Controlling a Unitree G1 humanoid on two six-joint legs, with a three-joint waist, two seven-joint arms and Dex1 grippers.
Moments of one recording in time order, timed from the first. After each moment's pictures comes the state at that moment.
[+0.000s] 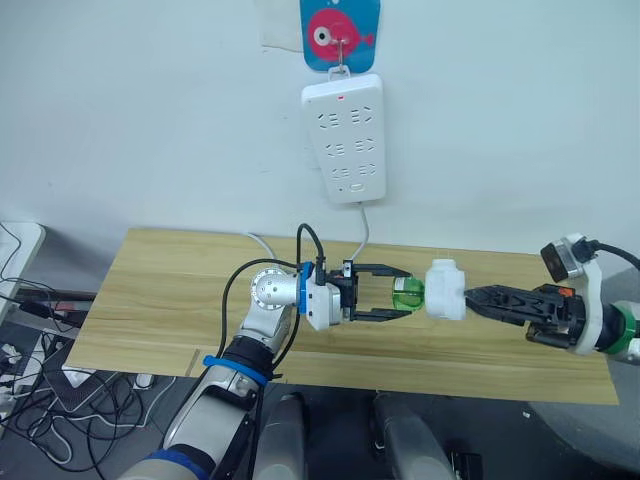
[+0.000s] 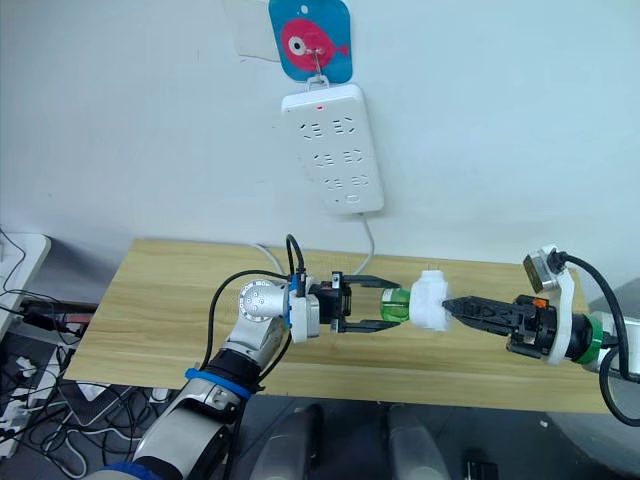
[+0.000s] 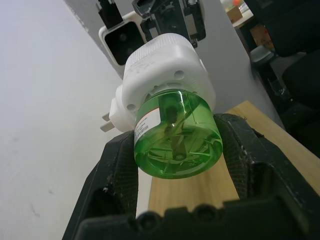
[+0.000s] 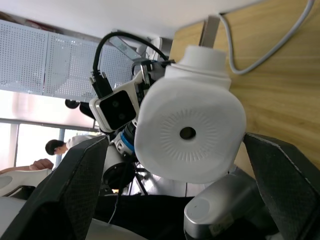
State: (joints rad) left arm -0.62 0.16 -0.27 0.53 -0.28 -0.74 -1.33; right arm -0.09 -1.03 -0.29 -0.15 1.95 1.25 0.34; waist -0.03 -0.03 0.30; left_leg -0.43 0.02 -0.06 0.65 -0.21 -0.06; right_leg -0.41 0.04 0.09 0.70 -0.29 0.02
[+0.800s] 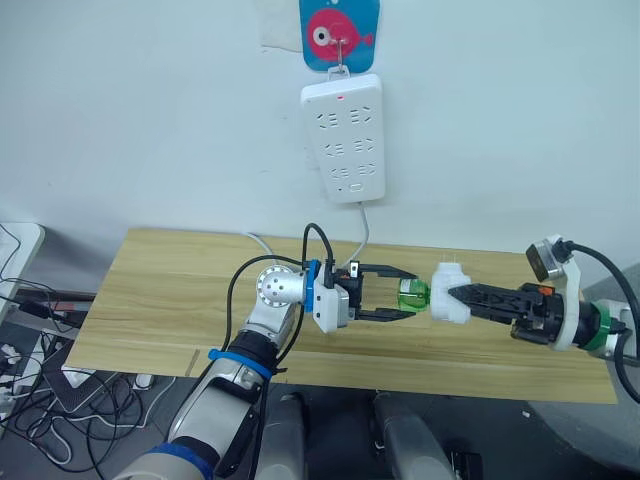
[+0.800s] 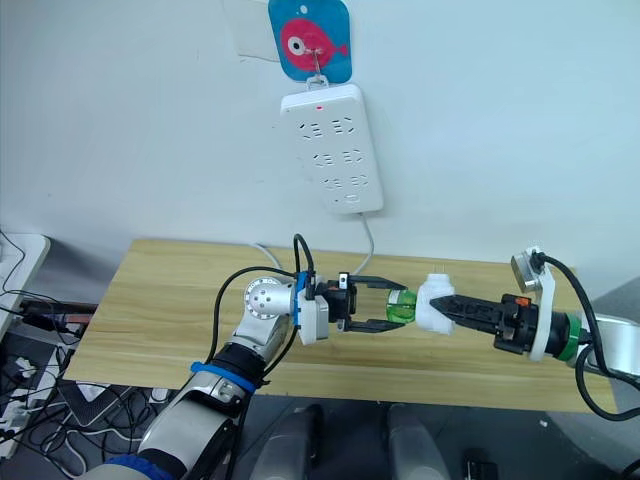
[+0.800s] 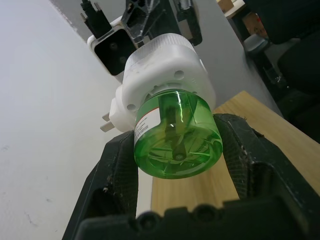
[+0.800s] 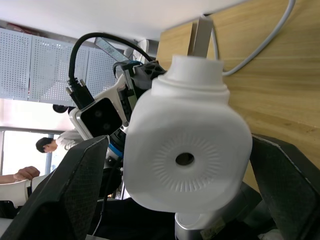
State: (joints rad) left arm -0.65 0.15 -0.28 0.59 -0.22 -0.80 -1.30; right arm -0.14 -0.97 -0.25 -0.15 1.95 1.23 0.21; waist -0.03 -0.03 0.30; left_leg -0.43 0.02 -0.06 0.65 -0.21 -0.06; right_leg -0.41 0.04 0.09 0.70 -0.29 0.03
